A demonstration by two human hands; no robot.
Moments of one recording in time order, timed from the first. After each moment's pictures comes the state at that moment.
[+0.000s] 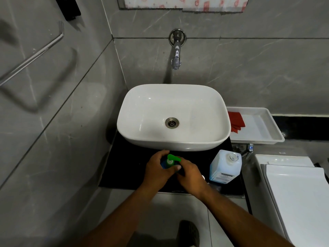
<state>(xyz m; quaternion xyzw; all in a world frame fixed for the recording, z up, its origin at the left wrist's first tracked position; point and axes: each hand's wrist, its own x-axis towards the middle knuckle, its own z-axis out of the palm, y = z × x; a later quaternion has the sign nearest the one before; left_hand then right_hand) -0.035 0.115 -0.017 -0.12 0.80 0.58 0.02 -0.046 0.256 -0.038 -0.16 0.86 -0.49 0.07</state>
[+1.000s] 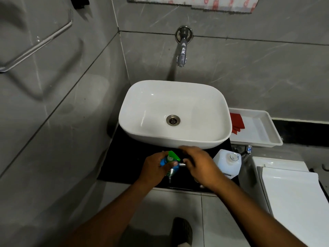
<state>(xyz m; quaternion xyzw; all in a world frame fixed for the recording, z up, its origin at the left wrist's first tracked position) -0.035 0.101 -0.028 0.00 0.83 0.56 -0.01 -0.055 0.281 0.022 -0.22 0.91 -0.34 0.04</state>
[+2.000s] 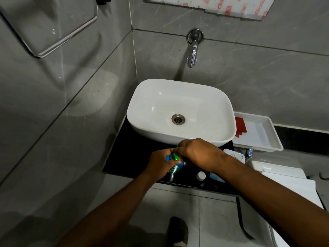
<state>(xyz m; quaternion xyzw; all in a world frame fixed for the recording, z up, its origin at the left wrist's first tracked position) -0.034 0.098 -0.021 -0.03 0.83 0.55 0.05 -0.077 0.255 0.071 -0.49 0.87 -0.01 0.07</state>
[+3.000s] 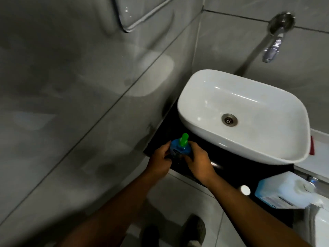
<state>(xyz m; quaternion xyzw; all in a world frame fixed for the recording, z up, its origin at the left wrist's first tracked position) 0.019 0.002 -0.038 -0.23 0.73 0.64 -0.01 -0.055 0.139 -0.045 -0.25 0.85 -0.43 0.14</state>
